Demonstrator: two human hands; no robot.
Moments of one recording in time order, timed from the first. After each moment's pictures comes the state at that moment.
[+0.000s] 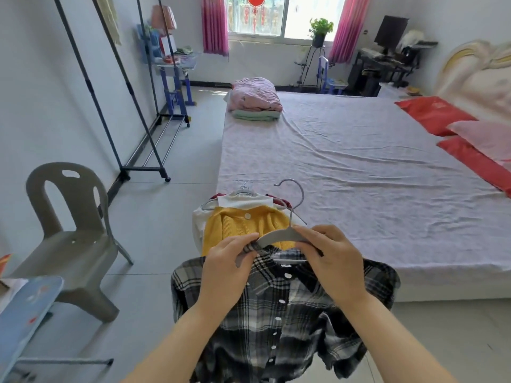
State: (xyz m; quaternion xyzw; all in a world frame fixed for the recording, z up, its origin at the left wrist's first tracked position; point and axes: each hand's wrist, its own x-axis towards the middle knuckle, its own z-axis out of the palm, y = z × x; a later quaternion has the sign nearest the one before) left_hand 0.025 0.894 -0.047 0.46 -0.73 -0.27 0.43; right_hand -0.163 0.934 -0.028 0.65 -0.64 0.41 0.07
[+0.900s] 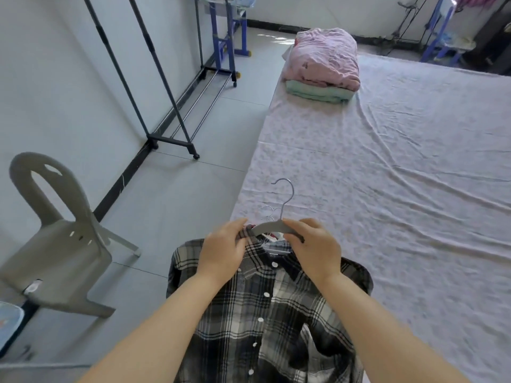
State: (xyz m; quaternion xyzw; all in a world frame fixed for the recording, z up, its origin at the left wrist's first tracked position) left_hand -0.064 0.485 -0.123 0.64 -0.68 -0.26 0.25; right_hand -0.255 0.477 -0.128 0.69 -0.67 0.25 -0.16
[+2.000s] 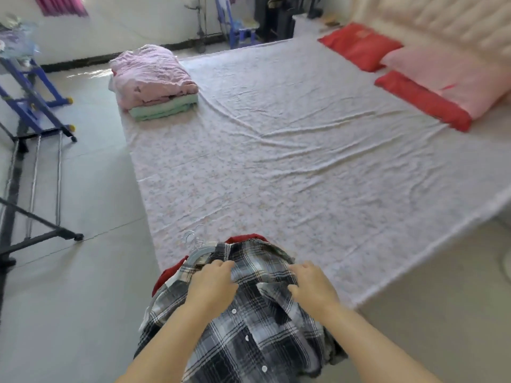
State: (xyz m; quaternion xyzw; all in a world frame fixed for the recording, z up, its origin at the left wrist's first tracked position) left_hand -0.121 0.486 -0.131 0.38 -0.89 -0.20 -0.13; right_hand -0.278 0.630 -0.148 0.40 -0.87 0.11 -0.27
